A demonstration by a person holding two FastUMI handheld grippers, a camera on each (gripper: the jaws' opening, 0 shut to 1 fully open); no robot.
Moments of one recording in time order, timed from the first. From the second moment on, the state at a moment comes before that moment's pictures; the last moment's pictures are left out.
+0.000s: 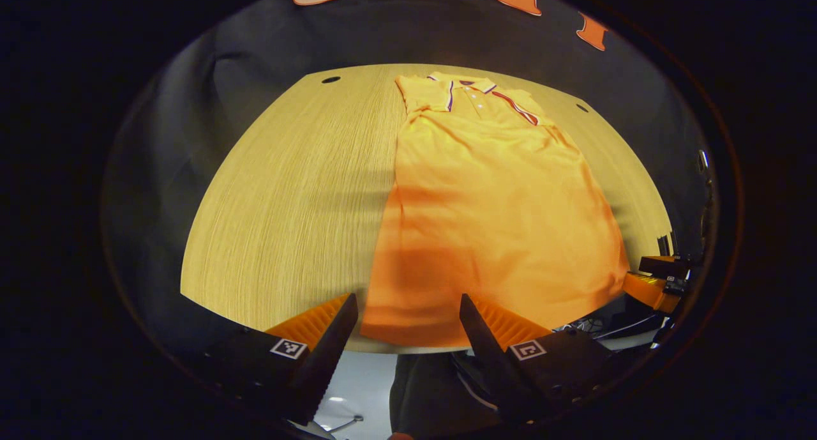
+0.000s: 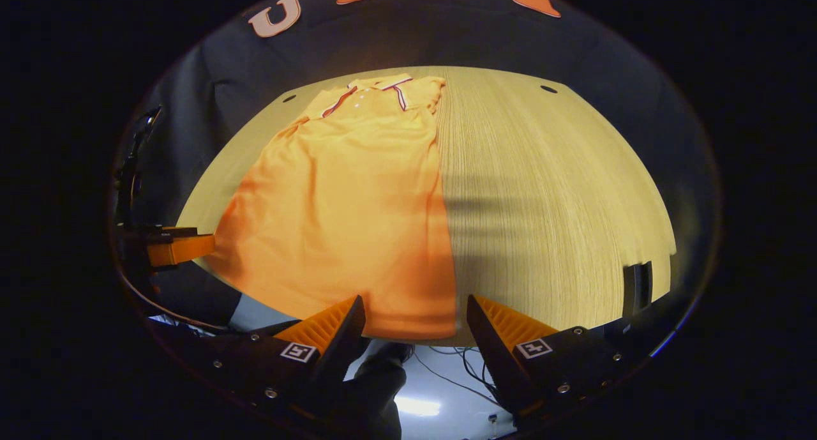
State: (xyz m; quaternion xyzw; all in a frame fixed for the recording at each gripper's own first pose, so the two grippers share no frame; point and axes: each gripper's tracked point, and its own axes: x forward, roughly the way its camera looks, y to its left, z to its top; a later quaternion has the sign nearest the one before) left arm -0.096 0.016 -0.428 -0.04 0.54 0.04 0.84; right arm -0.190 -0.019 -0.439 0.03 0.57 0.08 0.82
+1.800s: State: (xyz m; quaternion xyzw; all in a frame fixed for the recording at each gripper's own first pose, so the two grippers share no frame) left arm 0.001 -0.011 -0.378 -0.10 0.49 -0.05 0.87; right arm -0.099 0.054 -0.382 0.33 0.48 0.17 0.79
